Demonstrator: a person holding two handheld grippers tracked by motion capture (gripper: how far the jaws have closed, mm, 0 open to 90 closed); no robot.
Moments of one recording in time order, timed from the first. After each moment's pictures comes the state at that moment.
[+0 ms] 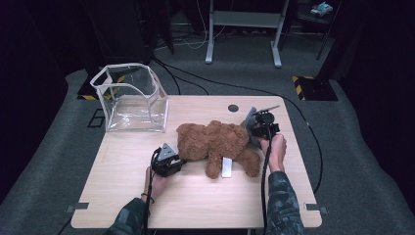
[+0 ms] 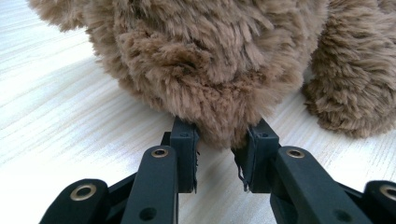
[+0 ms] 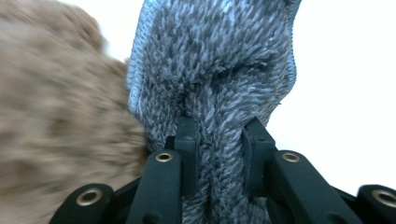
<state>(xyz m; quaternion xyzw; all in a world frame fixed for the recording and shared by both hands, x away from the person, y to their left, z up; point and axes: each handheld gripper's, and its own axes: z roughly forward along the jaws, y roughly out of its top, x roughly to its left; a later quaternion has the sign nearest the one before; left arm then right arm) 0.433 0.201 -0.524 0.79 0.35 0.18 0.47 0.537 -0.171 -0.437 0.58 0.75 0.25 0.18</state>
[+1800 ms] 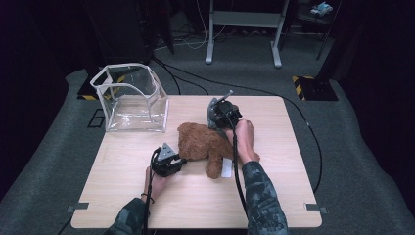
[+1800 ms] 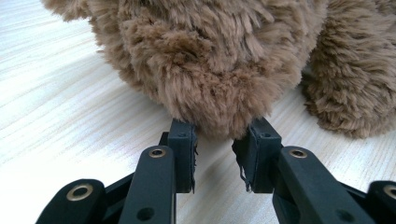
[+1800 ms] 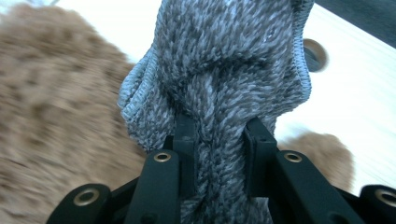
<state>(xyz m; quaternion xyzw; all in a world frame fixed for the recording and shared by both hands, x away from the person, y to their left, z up) 0.433 0.201 -0.525 0.79 0.35 0.18 0.47 0.546 -0.043 -0.394 0.46 0.84 0.22 0.20</state>
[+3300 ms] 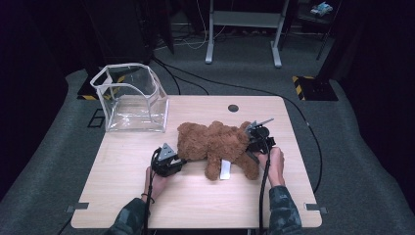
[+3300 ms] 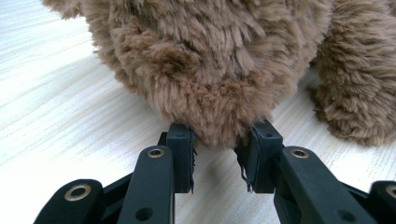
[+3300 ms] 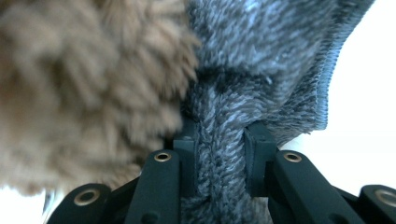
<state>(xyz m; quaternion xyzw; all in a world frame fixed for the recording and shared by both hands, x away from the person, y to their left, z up) 0.434 0.201 -0.524 0.79 0.35 0.19 0.46 0.504 -0.160 -0.469 0.56 0.79 0.22 0.12</state>
